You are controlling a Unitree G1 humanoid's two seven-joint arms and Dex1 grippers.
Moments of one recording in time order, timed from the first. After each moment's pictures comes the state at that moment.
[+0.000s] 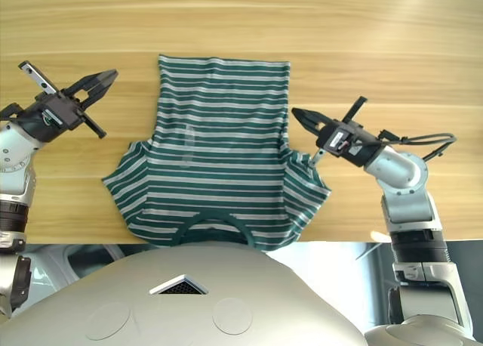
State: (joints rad) left arm -0.04 0.74 -0.05 0.26 -0.15 -0.81 -0.69; right arm 0.14 -0.73 0.05 0.03 0.08 -0.51 0.70
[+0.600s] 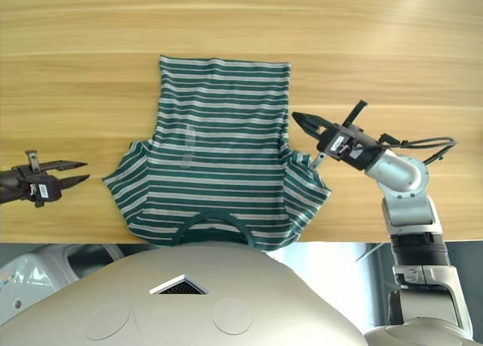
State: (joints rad) left arm 0.35 1.08 0.06 0.28 0.22 -0.81 -0.87; right arm 0.17 -0.73 0.03 0.03 0.09 -0.52 0.72
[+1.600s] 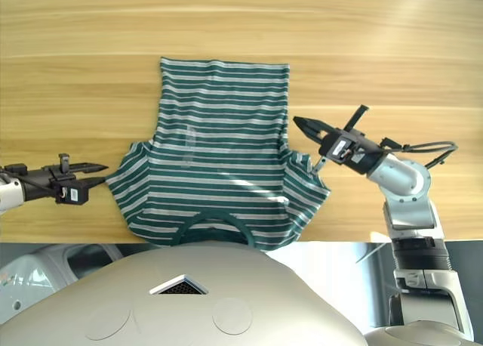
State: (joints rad) left arm 0.29 1.11 -0.11 0.23 0.35 -0.78 -0.73; right arm 0.20 -0.72 0.02 0.02 0.09 -0.53 0.74
